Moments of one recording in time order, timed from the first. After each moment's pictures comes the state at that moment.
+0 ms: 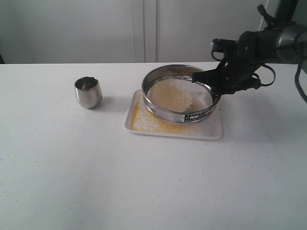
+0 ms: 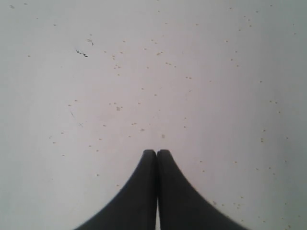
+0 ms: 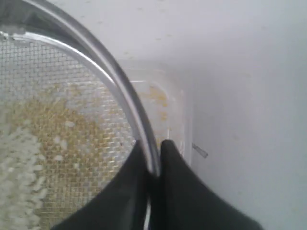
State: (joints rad) left arm -0.08 1.10 -0.81 -0.10 0.96 0.08; right arm 0.20 2.10 -1.54 0.03 0.51 0.22
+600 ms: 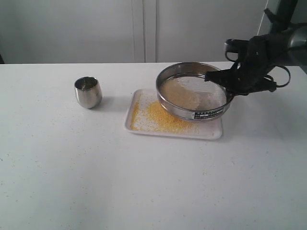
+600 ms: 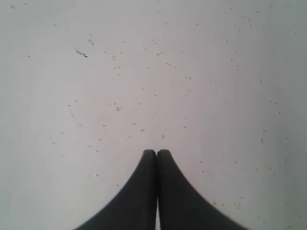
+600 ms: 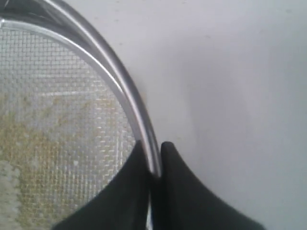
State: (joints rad) left arm -0.08 1.10 -0.81 -0.10 0.96 0.08; right arm 0.17 2.07 -1.47 -0.10 0.47 0.41
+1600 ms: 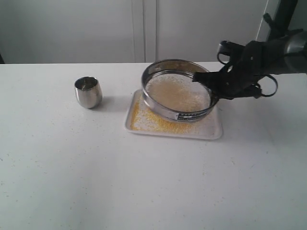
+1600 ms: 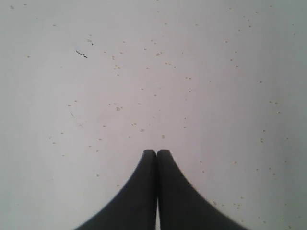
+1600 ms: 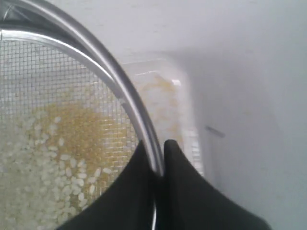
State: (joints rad) left arm -0.08 1.10 -0.81 -0.10 0.96 0.08; right arm 0.21 2.03 -1.37 0.10 0.34 0.31
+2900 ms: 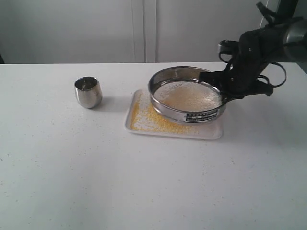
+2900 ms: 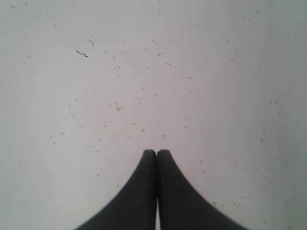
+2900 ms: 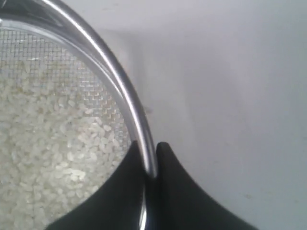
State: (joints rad) left arm -0.08 1.10 -0.81 -0.10 0.96 0.08; right arm 0.21 2.01 -1.45 -0.16 0.60 0.55
